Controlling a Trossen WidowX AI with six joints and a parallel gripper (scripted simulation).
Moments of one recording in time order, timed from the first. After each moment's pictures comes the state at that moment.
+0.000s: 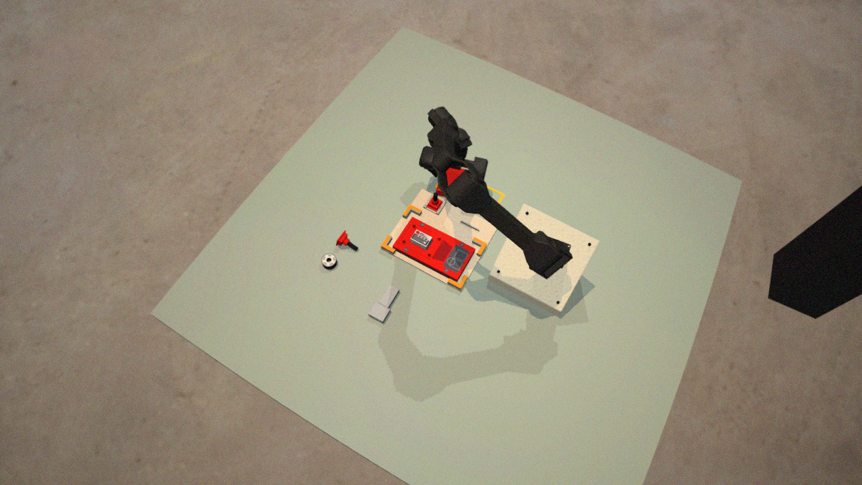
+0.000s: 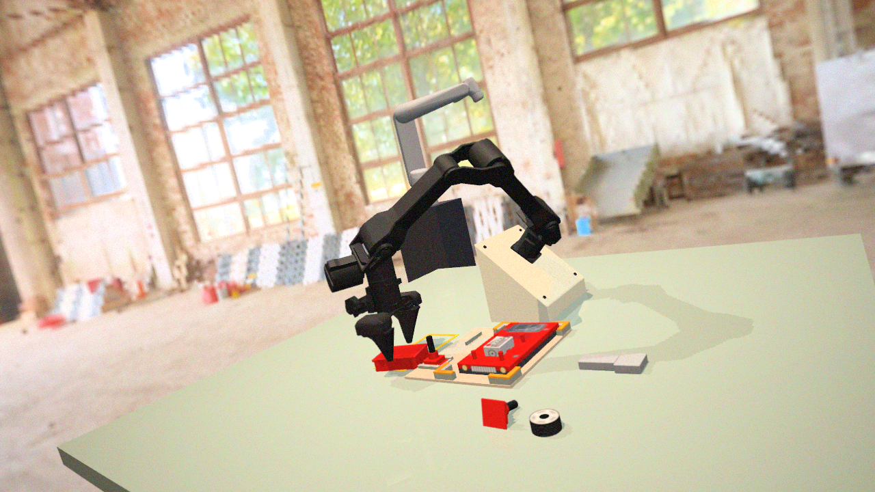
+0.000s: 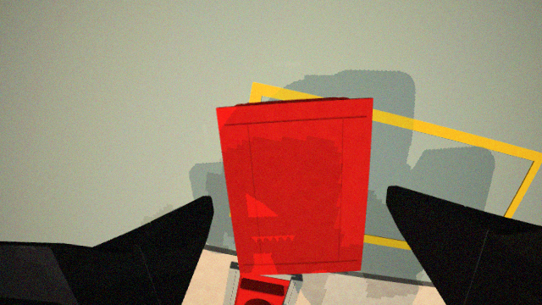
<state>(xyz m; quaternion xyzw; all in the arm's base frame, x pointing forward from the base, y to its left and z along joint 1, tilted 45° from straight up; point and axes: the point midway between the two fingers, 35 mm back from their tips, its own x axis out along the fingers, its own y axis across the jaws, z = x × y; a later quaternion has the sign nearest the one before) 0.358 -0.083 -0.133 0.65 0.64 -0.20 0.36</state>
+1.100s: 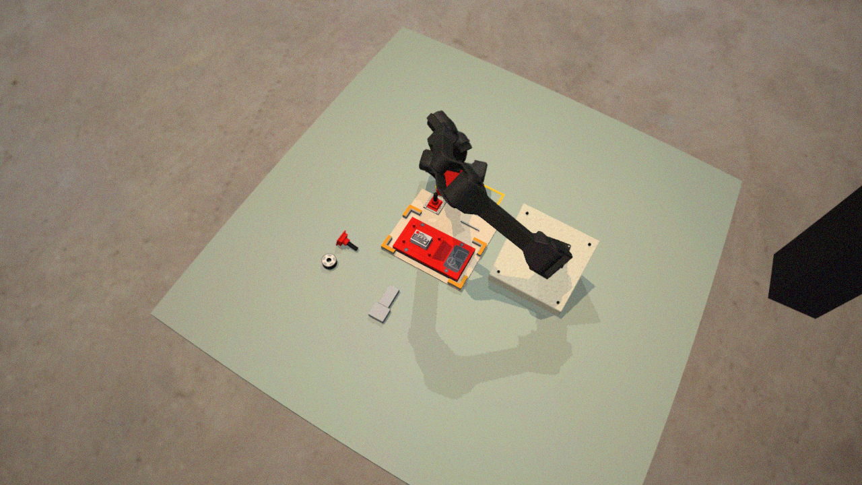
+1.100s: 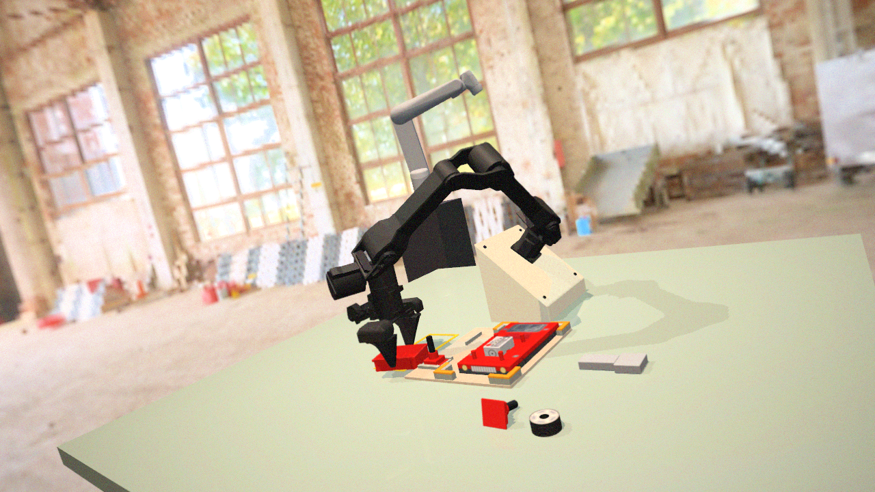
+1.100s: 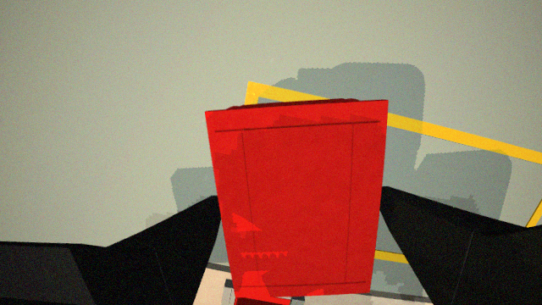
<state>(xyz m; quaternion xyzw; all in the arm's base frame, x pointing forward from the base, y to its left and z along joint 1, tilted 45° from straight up) 0.359 -0.073 -0.143 0.65 0.64 -0.20 0.36</state>
